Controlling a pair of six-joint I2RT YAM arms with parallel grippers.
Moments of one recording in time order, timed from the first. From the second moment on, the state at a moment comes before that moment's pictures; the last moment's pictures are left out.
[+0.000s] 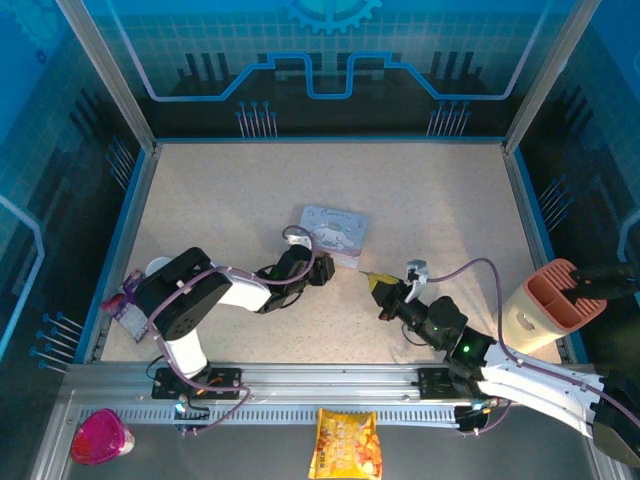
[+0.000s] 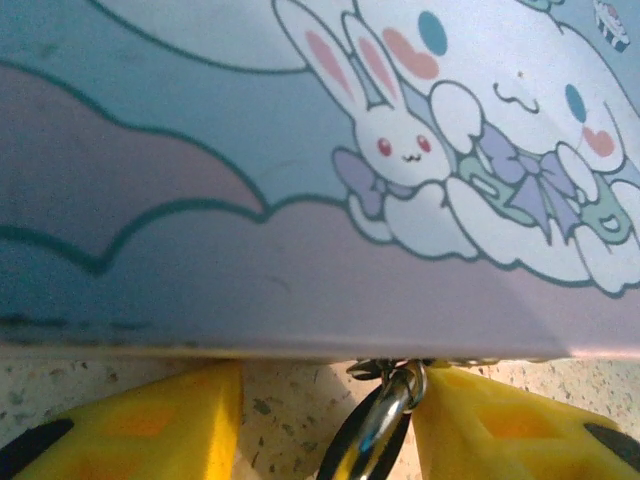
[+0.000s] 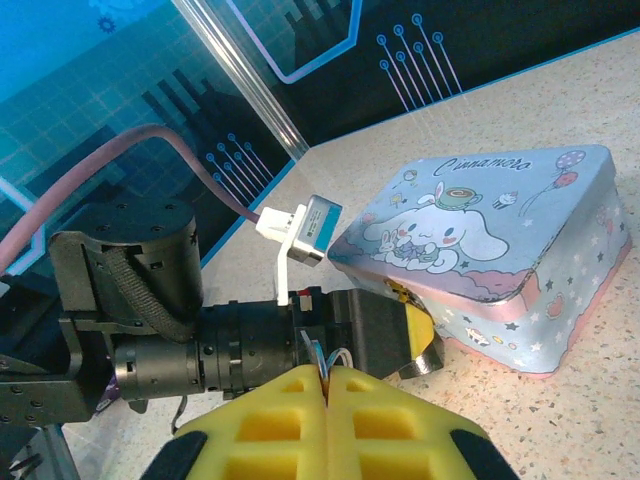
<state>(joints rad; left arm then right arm) -0.74 1.77 0.61 0.54 -0.12 -0.72 0.93 0.57 0.06 0.43 0.24 0.62</state>
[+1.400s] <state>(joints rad) -0.85 1.57 0.53 0.61 -0.06 -1.28 1.16 0.93 0.08 0.46 0.60 1.44</state>
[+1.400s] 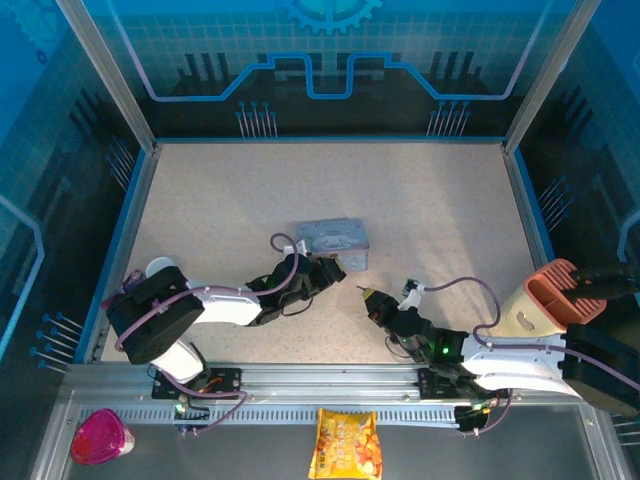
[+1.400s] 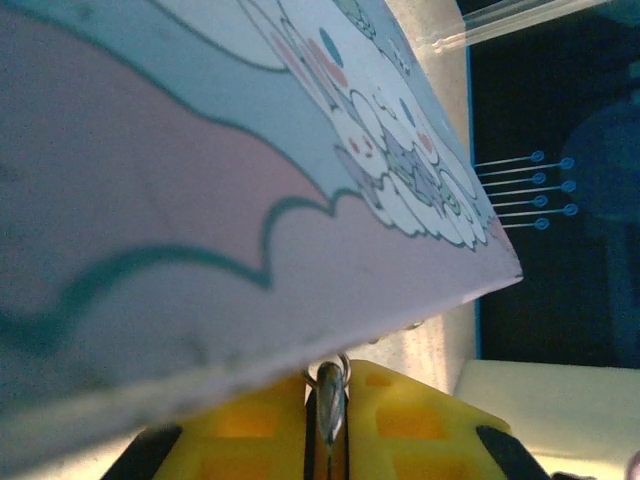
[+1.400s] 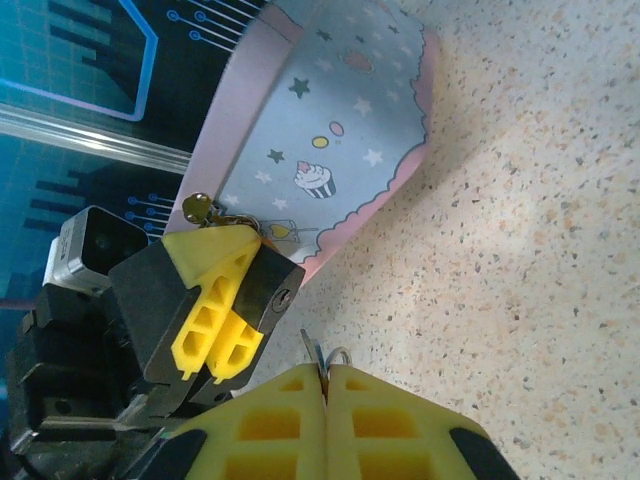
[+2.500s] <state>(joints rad) -0.95 1.68 0.48 0.97 -0.17 -1.51 1.18 0.93 0.09 0.50 0.66 1.62</state>
